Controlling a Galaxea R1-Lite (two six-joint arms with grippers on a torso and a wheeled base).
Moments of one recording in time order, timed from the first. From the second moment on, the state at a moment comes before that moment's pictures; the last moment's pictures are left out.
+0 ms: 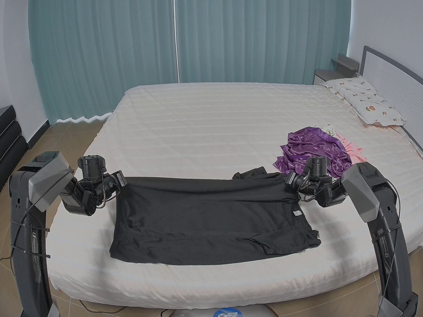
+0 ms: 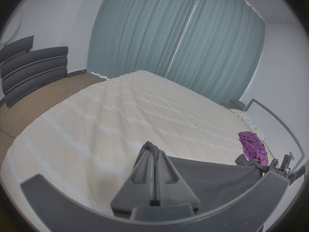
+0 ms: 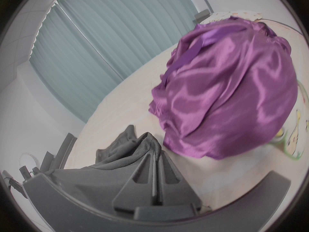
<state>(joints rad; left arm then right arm) 0.04 2.49 -1.24 -0.85 -0.07 -0.38 0.11 2.80 -1.78 -0.57 0.17 0.56</state>
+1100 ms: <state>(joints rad) 0.06 2.50 -1.31 -0.85 -0.06 -0.37 0.09 2.63 -1.62 -0.72 0.16 0.57</state>
